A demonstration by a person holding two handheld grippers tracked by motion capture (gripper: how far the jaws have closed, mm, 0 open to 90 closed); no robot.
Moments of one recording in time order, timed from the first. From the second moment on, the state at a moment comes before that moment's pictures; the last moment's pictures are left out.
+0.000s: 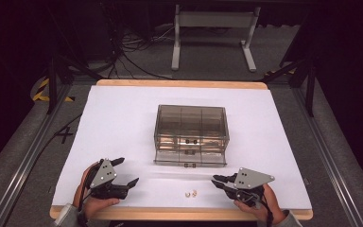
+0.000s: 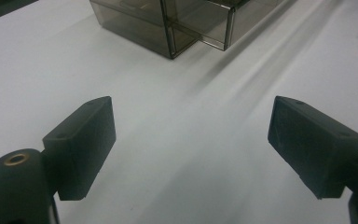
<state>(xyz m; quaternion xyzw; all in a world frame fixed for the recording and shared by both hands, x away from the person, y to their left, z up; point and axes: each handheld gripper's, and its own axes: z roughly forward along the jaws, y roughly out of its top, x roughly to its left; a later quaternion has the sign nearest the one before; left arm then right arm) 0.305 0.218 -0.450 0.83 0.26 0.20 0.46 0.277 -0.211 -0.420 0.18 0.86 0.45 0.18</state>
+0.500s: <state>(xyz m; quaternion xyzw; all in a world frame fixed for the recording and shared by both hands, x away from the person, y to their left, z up) 0.313 0.213 -0.456 0.84 0.25 0.18 0.46 0.282 -0.172 -0.444 0.16 0.88 0.44 0.12</state>
